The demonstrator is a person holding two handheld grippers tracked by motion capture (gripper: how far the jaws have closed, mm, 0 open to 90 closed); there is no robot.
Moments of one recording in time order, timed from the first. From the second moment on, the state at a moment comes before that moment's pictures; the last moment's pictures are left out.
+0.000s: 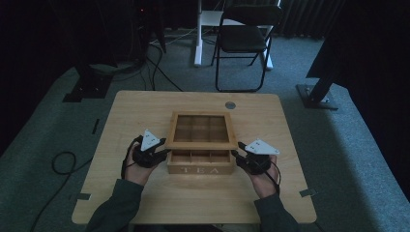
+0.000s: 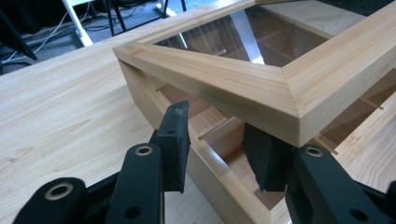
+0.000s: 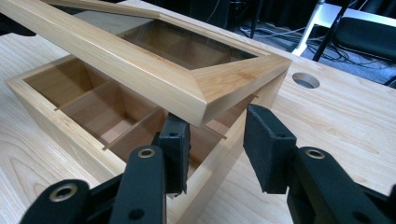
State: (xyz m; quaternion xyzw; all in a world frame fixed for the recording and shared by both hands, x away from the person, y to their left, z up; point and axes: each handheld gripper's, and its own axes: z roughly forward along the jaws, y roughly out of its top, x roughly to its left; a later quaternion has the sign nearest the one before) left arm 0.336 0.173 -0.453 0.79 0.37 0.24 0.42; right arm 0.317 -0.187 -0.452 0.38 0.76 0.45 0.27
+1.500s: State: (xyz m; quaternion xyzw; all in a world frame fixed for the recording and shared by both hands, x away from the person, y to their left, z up) left arm 0.314 0.172 -0.484 0.80 0.38 0.21 0.41; right arm 0.302 -0.191 -0.487 0.40 0.77 0.43 0.25
